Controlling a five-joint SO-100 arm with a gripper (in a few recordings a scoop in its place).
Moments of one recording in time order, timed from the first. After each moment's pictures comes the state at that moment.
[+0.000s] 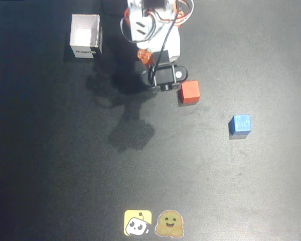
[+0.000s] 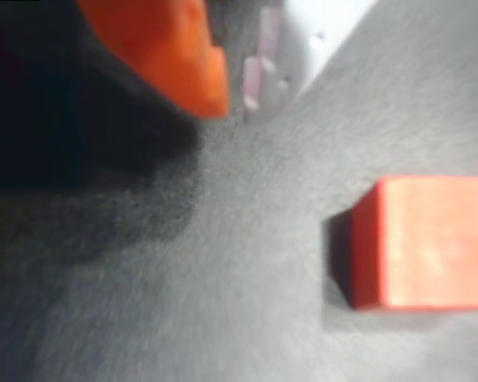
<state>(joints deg) -4.3 157.6 146.8 81.3 87.4</state>
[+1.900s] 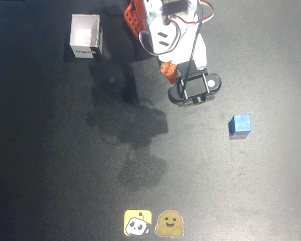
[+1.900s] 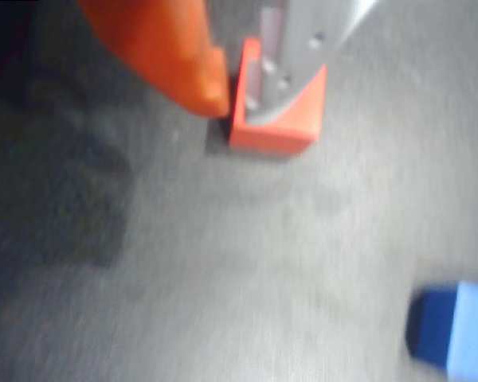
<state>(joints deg) -15.8 129.3 114.0 81.7 93.2</state>
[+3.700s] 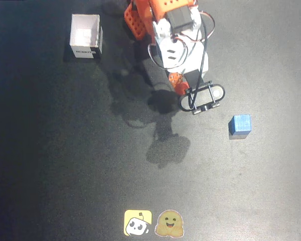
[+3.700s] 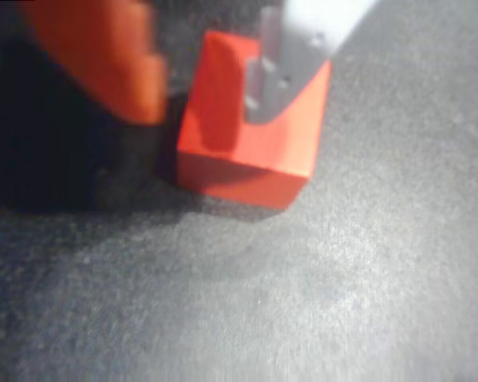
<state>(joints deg) -21.4 132.8 142.6 62.8 94.9</state>
